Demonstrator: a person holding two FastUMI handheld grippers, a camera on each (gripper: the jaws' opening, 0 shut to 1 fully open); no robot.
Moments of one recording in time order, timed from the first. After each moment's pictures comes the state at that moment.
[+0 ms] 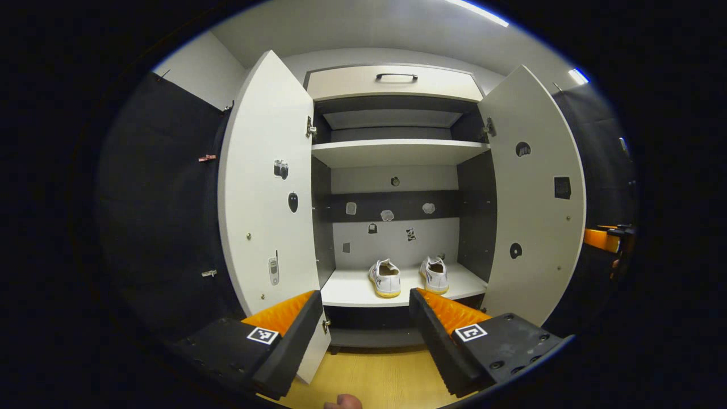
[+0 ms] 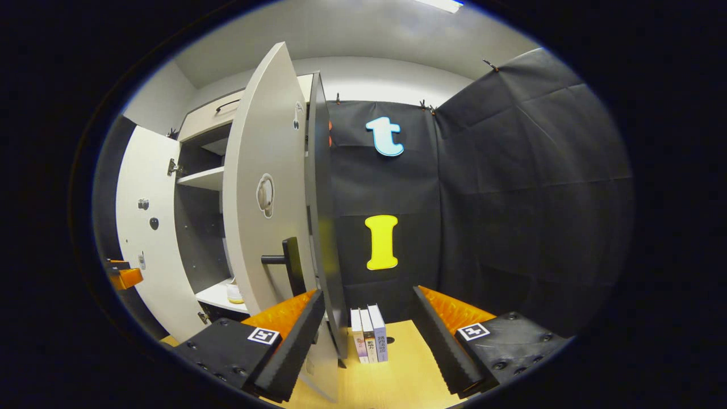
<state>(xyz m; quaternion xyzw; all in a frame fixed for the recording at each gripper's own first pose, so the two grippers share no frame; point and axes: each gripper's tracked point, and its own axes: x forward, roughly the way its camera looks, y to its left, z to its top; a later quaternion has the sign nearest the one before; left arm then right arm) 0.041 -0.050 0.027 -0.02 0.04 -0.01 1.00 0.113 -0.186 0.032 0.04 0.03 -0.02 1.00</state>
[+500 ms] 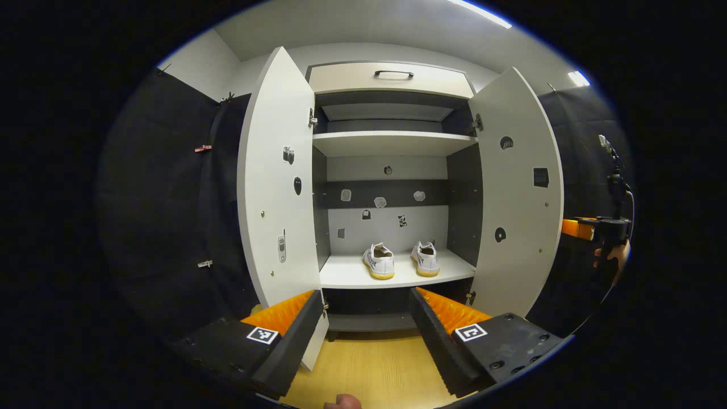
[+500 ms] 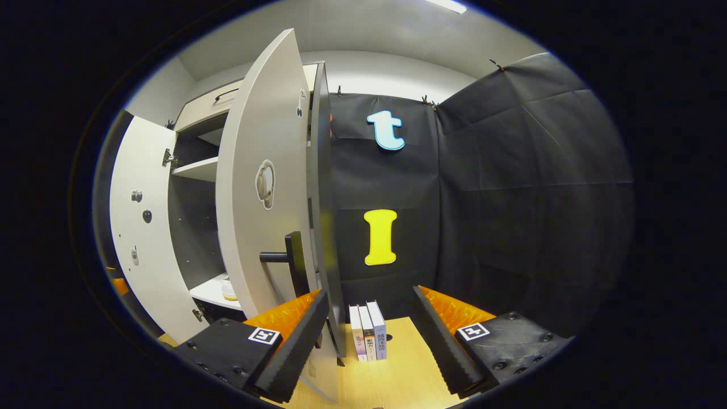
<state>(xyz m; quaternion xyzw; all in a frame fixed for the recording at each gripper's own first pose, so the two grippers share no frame) 0.008 -0.037 0.007 -0.01 0.07 -0.03 1.00 0.119 -0.176 0.024 0.03 0.04 -0.05 1.00</state>
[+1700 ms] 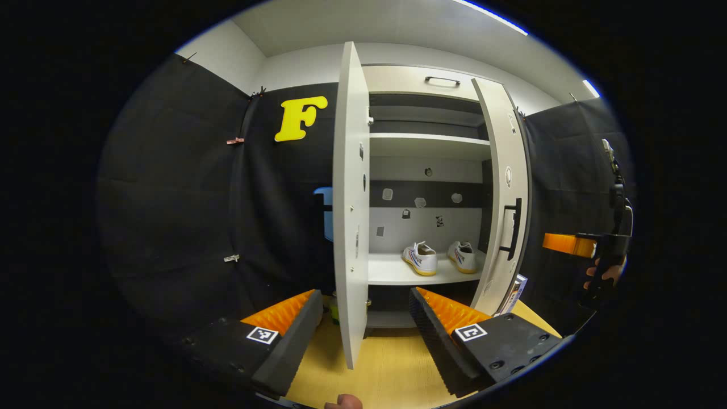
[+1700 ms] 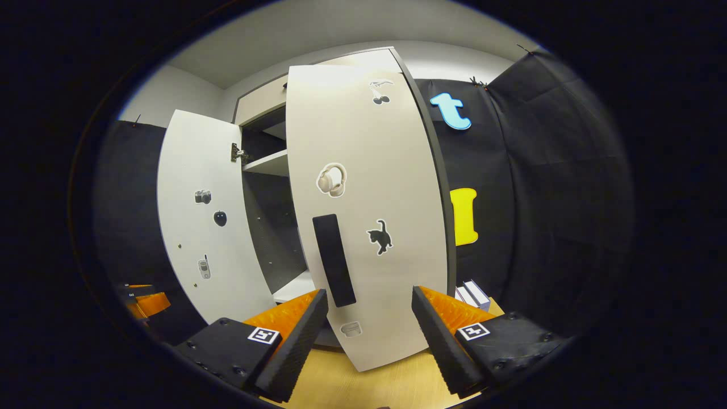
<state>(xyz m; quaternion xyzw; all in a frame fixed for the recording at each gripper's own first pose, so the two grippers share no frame) -0.001 0.077 0.000 -0.03 0.07 0.02 1.00 0.098 0.029 0.000 0.09 0.07 0.10 0.99</state>
